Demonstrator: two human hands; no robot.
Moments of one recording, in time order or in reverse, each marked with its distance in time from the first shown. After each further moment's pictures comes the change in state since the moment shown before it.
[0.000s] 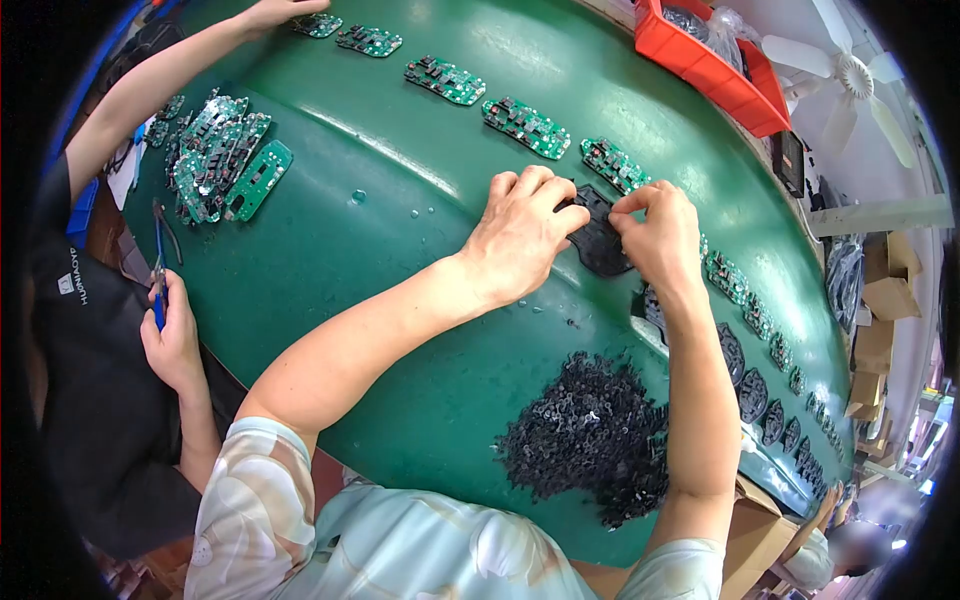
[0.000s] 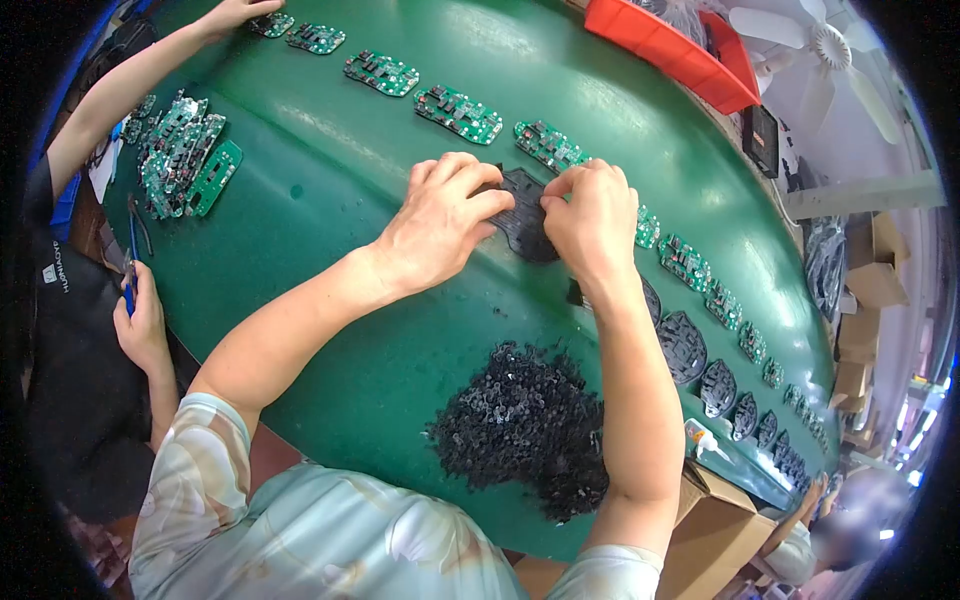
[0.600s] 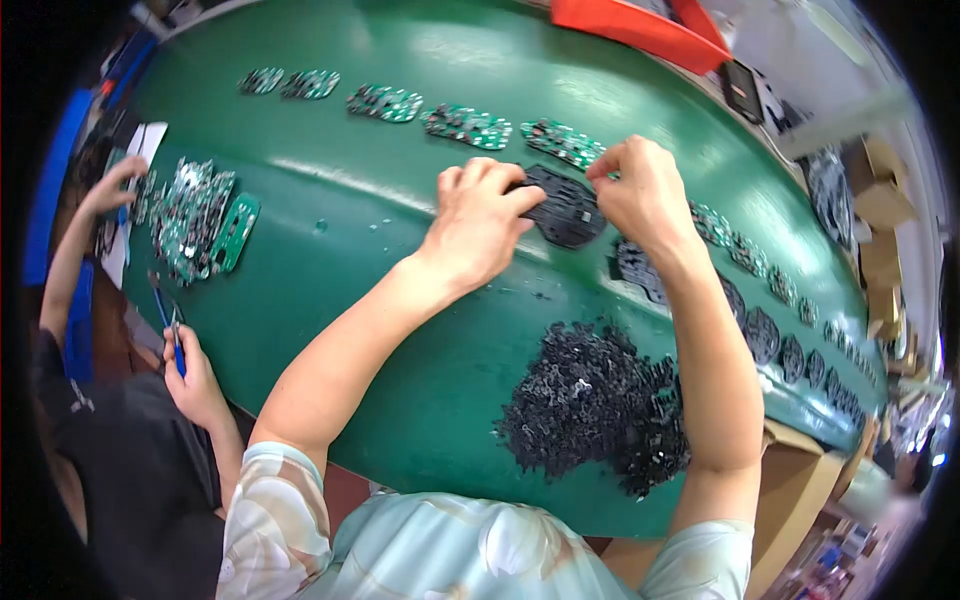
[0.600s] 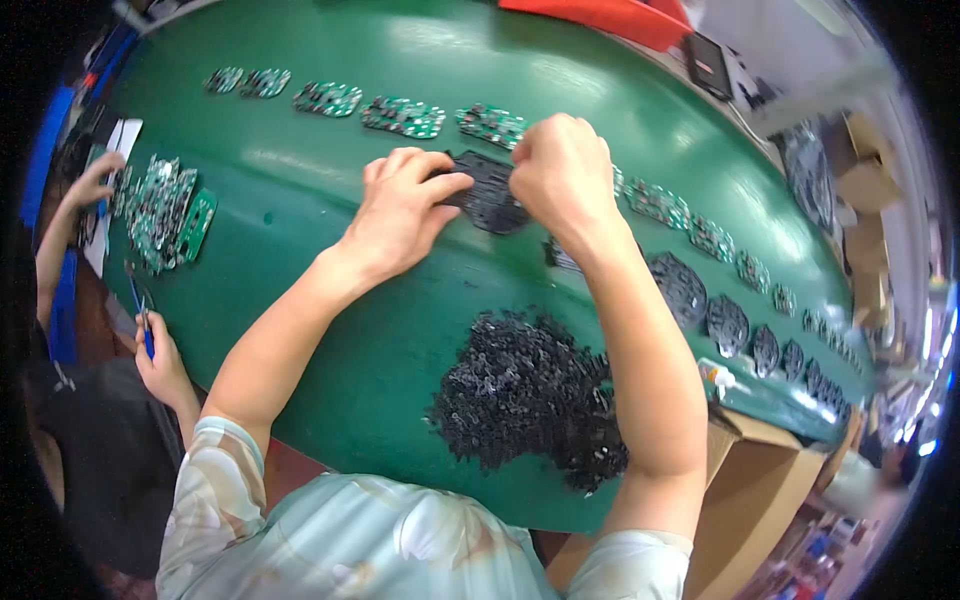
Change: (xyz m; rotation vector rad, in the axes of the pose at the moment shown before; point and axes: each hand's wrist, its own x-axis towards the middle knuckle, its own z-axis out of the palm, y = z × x) left_hand 0.007 0.004 -0.004 0.039 -0.056 0.024; right_hand -0.007 -0.003 -0.030 0.043 0.071 0.021
